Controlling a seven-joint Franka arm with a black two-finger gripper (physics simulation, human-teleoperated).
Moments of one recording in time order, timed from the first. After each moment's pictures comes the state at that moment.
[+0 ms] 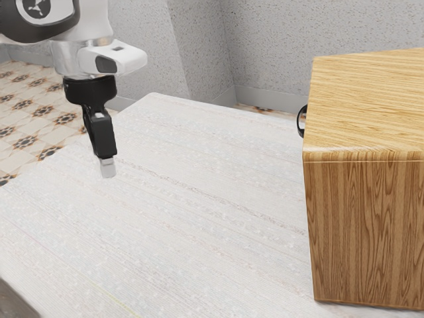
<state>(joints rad) 0.06 -0.04 0.00 -1.34 0.02 1.04 0.49</state>
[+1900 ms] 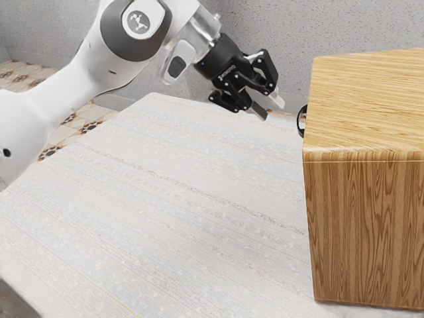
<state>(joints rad) -0.06 0.30 0.06 -1.12 -0.55 1.76 2.84</state>
